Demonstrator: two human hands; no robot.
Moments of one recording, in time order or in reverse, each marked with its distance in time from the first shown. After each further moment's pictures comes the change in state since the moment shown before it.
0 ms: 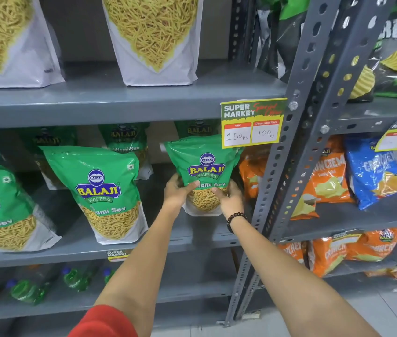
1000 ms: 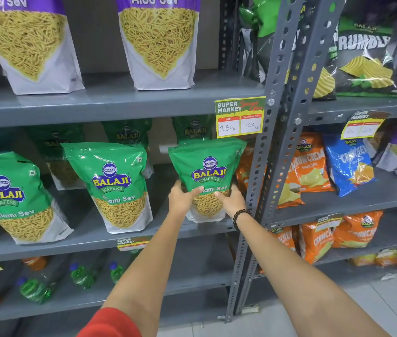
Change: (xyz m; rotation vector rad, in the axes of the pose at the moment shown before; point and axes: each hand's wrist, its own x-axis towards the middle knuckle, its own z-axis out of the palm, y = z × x) left_hand -0.063 -0.005 -0.006 0.176 0.016 0.011; right_hand -0.065 -0.021 -0.027 -0.145 -0.048 0.116
